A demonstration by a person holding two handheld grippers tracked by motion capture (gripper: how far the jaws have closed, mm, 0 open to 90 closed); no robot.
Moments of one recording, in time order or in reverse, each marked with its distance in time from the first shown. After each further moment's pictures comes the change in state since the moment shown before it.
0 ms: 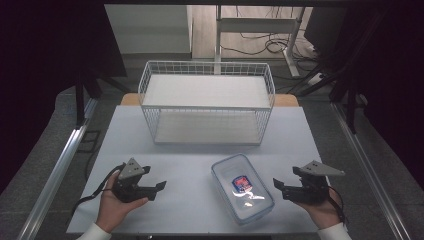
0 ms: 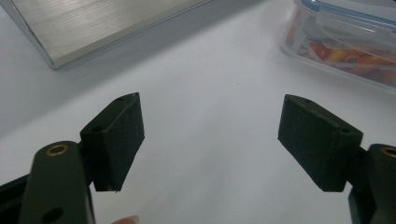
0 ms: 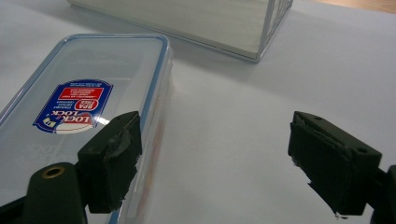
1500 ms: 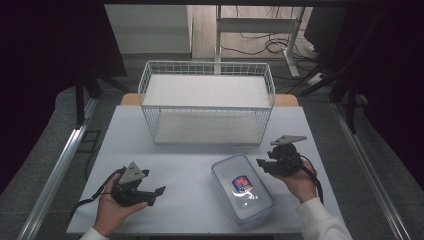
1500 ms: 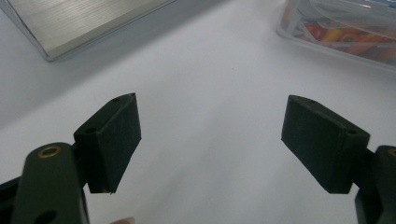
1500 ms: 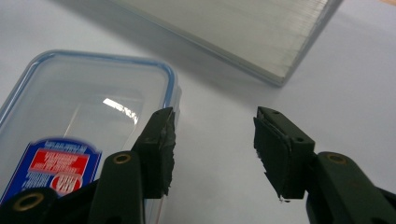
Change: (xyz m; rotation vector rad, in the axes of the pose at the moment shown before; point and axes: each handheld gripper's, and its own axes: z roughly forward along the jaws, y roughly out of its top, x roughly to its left) left arm -0.005 -0.006 -0.004 0.038 -0.001 0.046; right arm 0.011 0.066 0.064 0.194 0.014 -0.066
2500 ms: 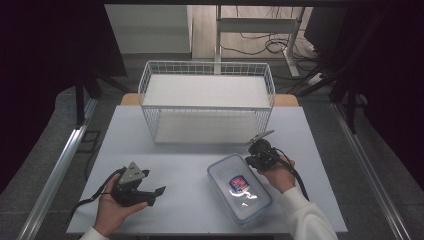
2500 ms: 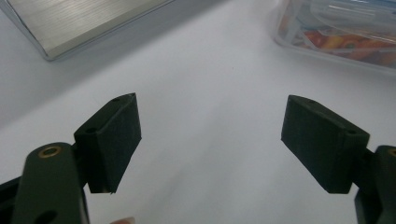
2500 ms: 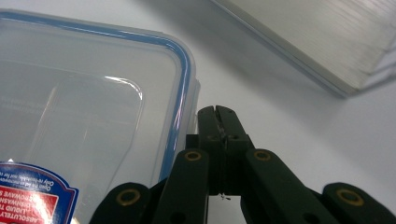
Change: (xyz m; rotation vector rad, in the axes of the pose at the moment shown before) left arm 0.000 0.000 0.000 0.004 0.002 0.001; right arm 0.020 0.021 0.058 0.186 0.054 -0.114
